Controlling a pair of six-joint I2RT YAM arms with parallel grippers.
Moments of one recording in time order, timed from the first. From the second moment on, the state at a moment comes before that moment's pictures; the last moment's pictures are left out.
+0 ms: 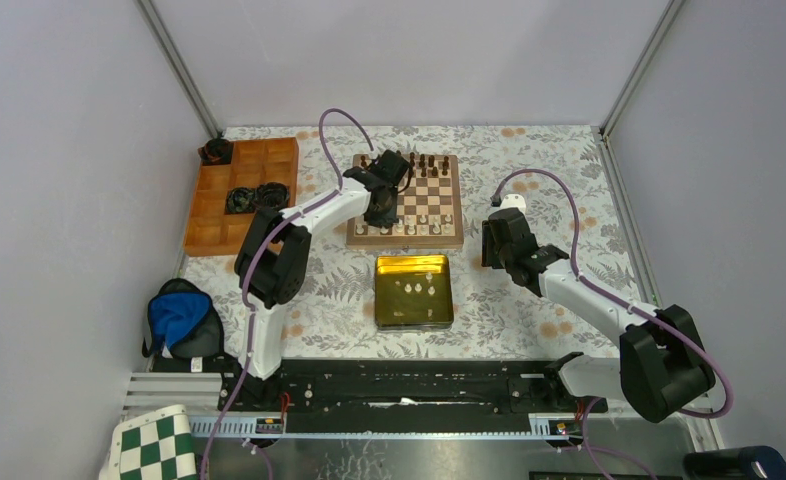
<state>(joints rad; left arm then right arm) -0.54 2.06 1.62 -0.68 -0.17 -0.47 0.47 1.27 0.70 -0.24 0.30 0.31</state>
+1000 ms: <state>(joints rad) -0.54 2.07 1.64 -0.67 -0.14 -0.47 0.47 1.27 0.70 -0.24 0.29 0.31</state>
